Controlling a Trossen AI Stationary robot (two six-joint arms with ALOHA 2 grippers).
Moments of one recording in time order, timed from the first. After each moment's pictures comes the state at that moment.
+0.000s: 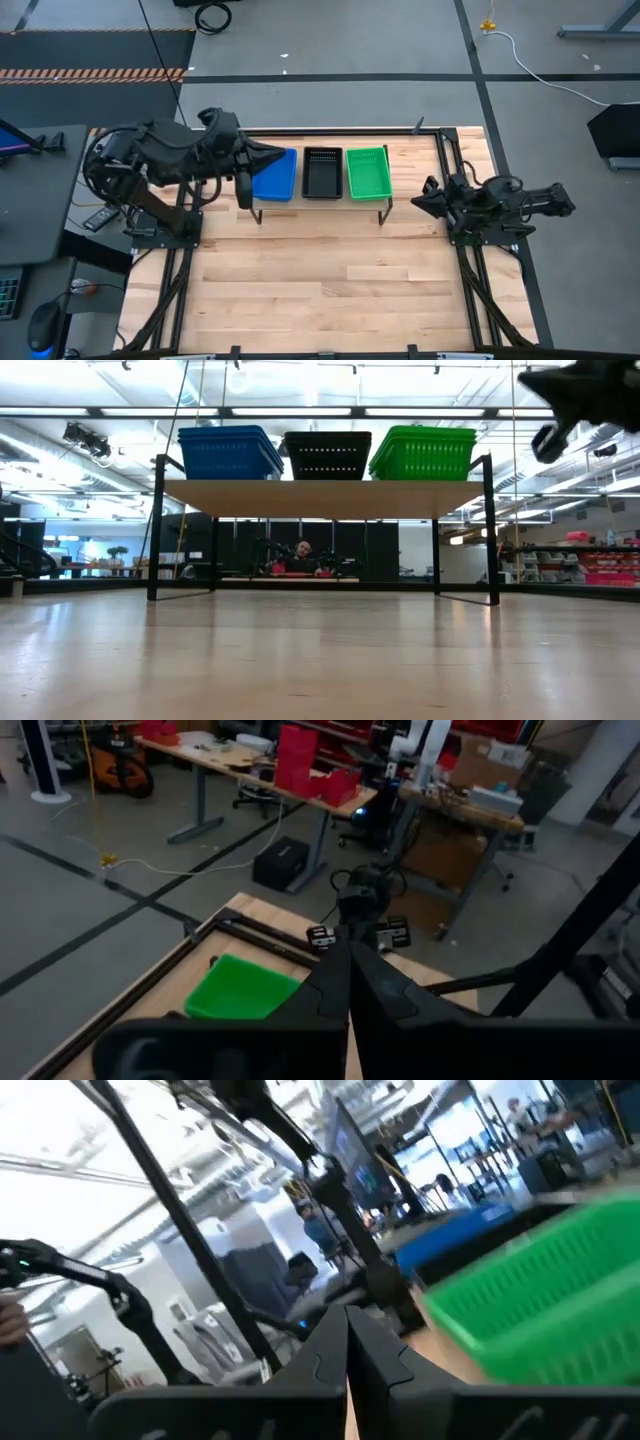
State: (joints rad) left arm -0.26 1.54 2.33 -1.02 -0.56 -0.38; right arm 0.14 0.00 0.11 0.16 0.11 0.50
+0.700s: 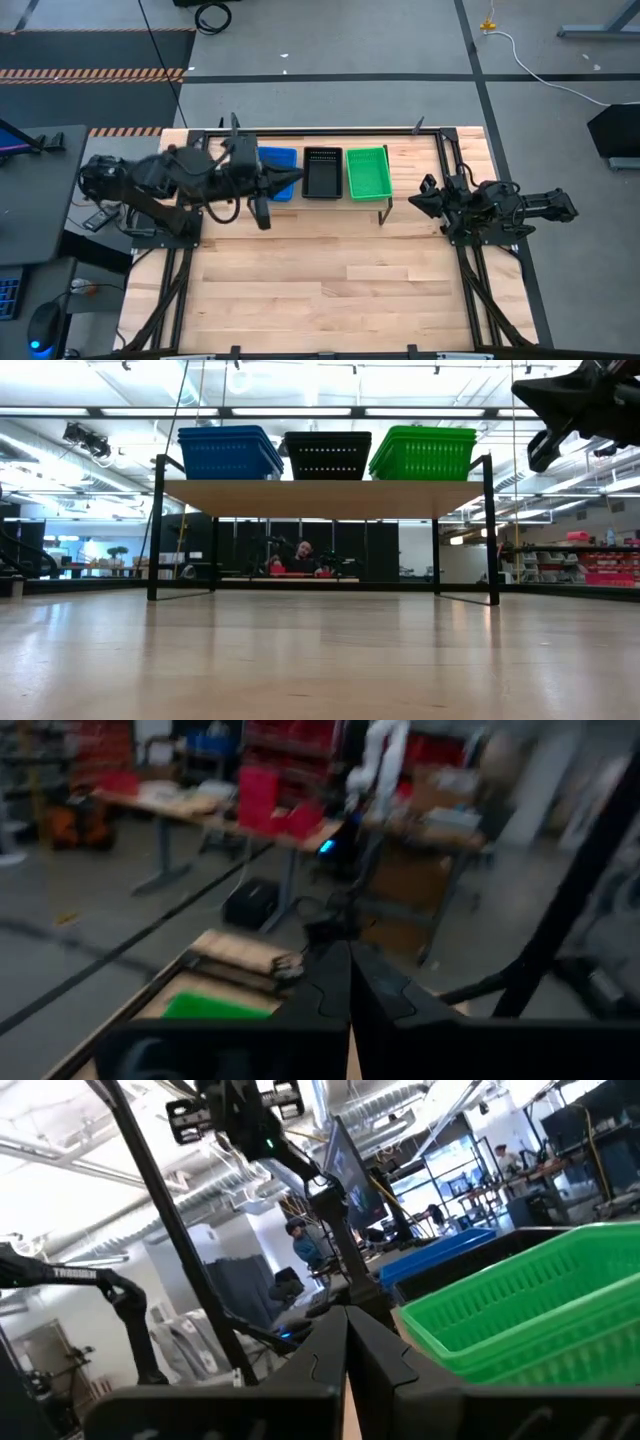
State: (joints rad) left arm -0.27 1.37 1.78 -0.49 -0.52 -0.22; right arm 0.06 0.01 0.01 0.31 0.07 0.42
